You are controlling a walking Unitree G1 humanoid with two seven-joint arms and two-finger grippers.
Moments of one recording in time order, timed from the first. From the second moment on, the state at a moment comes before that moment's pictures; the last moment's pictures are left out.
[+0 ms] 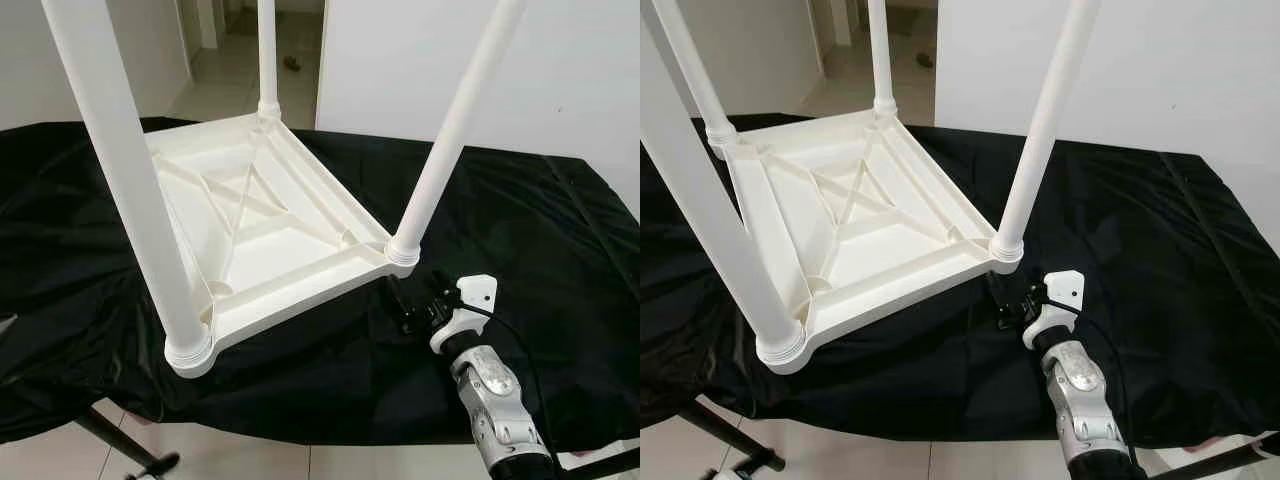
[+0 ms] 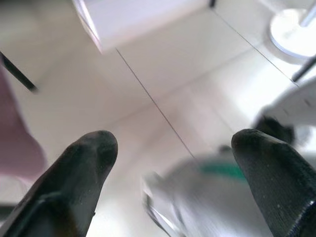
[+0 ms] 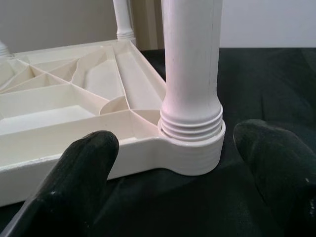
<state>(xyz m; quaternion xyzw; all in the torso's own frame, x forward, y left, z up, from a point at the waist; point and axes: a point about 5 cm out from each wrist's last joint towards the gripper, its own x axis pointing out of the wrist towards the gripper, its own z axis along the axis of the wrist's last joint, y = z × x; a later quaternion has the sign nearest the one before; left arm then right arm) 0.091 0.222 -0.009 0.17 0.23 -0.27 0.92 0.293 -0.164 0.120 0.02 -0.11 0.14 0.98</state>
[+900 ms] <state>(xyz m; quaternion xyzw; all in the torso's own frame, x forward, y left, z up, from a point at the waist) 0.141 0.249 -0.076 0.09 0.40 -0.04 0.91 0.283 -0.180 0.113 0.01 -0.12 0.07 0.99</state>
